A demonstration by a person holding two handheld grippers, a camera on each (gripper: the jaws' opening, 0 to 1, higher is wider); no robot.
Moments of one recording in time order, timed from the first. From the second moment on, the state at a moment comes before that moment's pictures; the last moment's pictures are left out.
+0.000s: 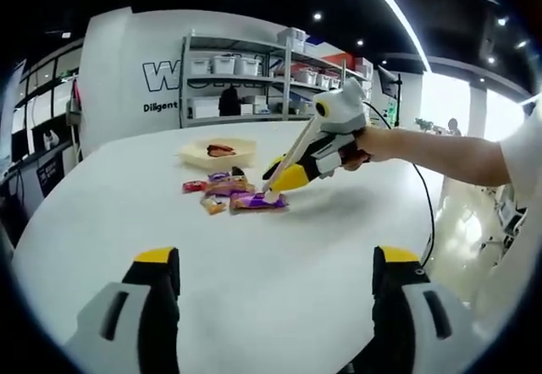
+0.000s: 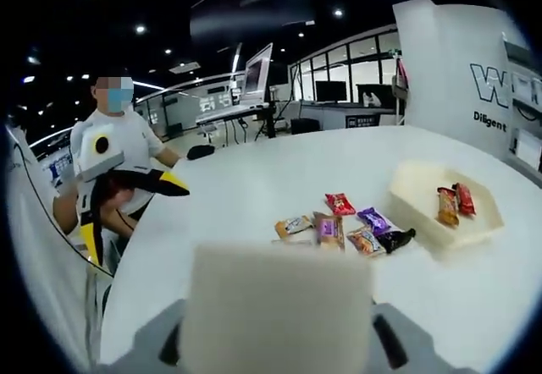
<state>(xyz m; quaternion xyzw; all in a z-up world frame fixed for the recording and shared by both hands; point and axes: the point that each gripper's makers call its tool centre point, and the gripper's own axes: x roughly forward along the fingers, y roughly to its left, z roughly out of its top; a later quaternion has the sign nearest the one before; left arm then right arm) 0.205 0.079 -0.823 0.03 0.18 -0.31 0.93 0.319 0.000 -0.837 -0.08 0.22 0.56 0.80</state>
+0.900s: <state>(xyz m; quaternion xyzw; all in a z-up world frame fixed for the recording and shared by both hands) 0.200 0.086 -0.821 0.03 0.18 -0.31 0.93 0.319 0.022 -0.851 -0.16 0.22 0.57 0.77</state>
